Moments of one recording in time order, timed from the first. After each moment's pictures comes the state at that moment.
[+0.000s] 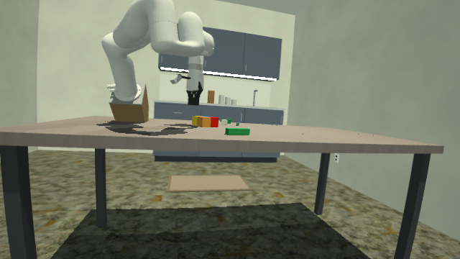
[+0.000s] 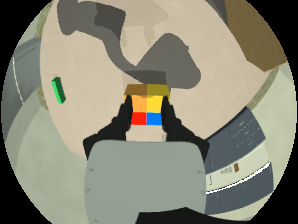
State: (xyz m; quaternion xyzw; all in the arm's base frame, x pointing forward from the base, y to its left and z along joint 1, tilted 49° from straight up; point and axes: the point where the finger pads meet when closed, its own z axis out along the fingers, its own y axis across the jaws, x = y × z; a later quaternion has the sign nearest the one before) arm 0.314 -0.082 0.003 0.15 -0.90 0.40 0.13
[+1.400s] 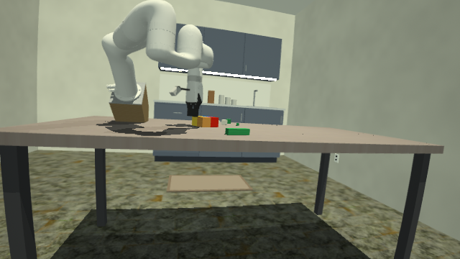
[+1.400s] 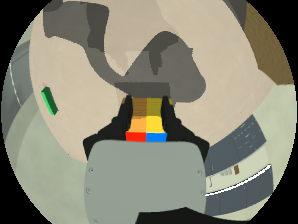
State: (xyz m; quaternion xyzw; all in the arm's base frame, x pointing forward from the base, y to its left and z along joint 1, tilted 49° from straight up) arm 0.307 -0.126 -0.034 0.15 -0.90 0.40 0.13
